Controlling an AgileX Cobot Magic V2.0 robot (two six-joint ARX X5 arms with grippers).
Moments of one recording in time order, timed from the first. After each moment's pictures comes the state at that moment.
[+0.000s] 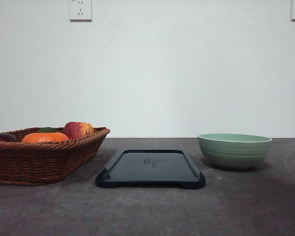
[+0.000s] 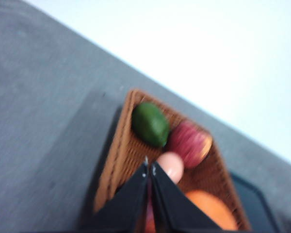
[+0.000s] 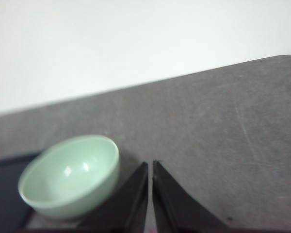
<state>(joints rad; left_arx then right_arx) -0.07 0.00 0.03 -0.07 -0.03 -0.56 0.09 0.00 0.02 -0.02 0.07 0.30</state>
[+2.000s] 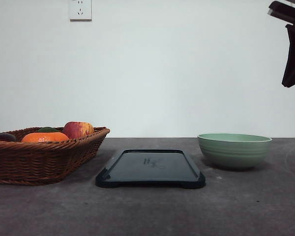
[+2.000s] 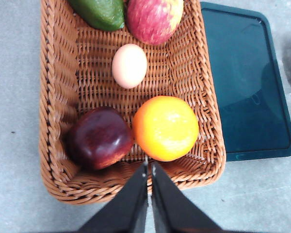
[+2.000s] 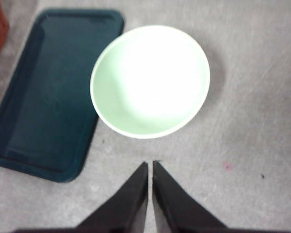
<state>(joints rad) -0.11 1.02 0.95 -0.79 0.24 -0.18 0.17 1.10 0.89 -0.62 -0.22 0.16</state>
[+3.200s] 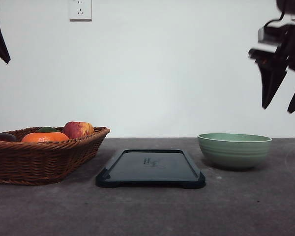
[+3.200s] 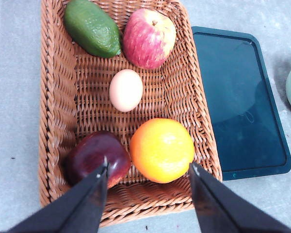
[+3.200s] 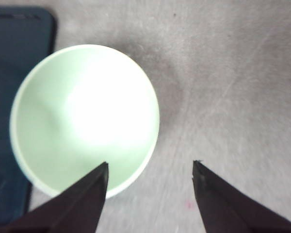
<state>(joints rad) -0.11 1.02 0.95 -0.71 0.24 -0.18 0.09 1.57 1.22 -0.70 -0.16 0.13</state>
